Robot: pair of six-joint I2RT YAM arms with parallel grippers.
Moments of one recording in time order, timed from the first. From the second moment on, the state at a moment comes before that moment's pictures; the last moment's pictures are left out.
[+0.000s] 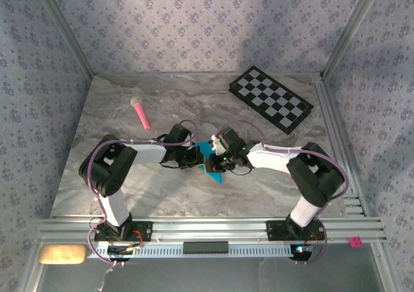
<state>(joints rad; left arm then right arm) -0.62 1.77 0.82 -0.06 0.50 -0.78 0.75 1.69 0.87 -0.17 -0.47 0.56</state>
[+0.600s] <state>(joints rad) -0.62 1.78 0.83 -0.06 0.51 -0.74 0.74 1.71 0.78 -0.08 -0.48 0.57</state>
